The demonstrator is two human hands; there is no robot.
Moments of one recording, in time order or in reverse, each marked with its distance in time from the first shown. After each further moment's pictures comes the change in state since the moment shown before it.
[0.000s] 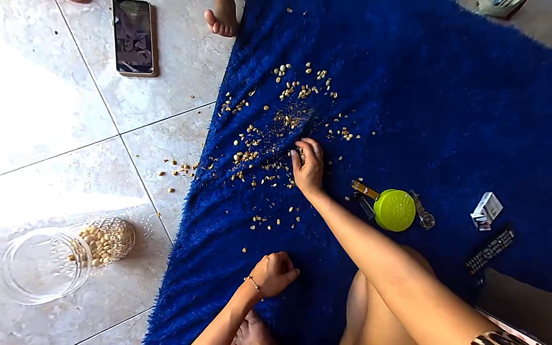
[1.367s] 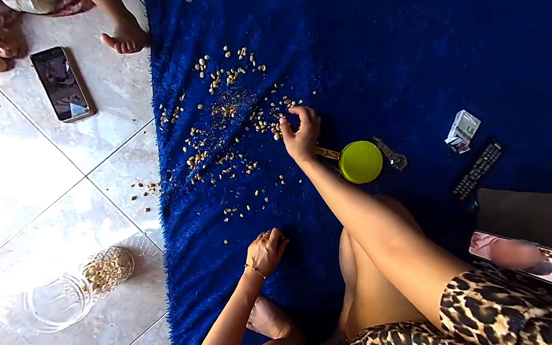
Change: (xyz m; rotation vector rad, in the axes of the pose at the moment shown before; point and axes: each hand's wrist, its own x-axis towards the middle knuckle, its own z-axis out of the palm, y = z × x) left_hand 0.021 -0.007 0.052 0.607 0.549 0.325; right_hand 0.009 0.040 -0.072 0.040 0.232 0.255
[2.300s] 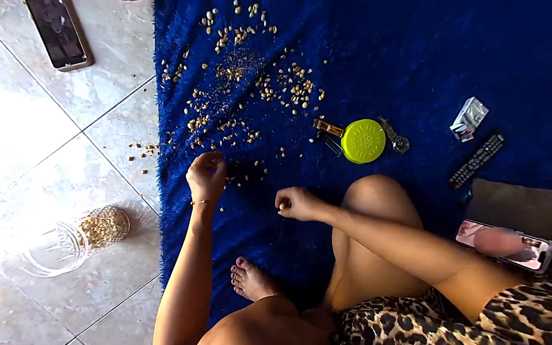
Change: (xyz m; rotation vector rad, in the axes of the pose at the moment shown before) left_hand 0.058 -0.053 -0.109 -0.317 0.415 -0.370; right_hand -0.138 -0.046 -0.107 0.058 -1.391 0.270
